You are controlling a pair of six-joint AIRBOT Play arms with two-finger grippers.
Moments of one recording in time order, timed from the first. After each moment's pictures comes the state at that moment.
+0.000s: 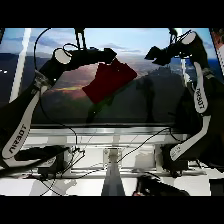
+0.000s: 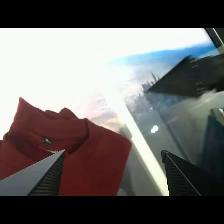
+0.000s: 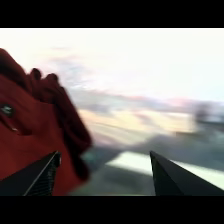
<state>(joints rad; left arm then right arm) -0.41 -1.45 1.30 0.62 -0.55 -1.02 -0.05 -1.91 1.73 -0.94 1.17 1.44</state>
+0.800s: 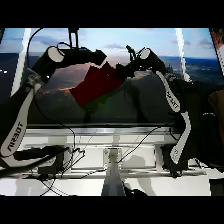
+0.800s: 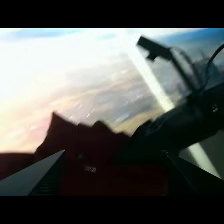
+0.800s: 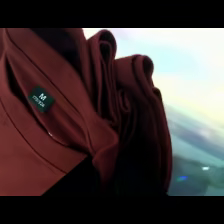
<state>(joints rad) -0.30 -1.45 1.30 0.81 -0.67 -1.01 0.27 -2.06 1.74 -0.83 1.08 1.45</state>
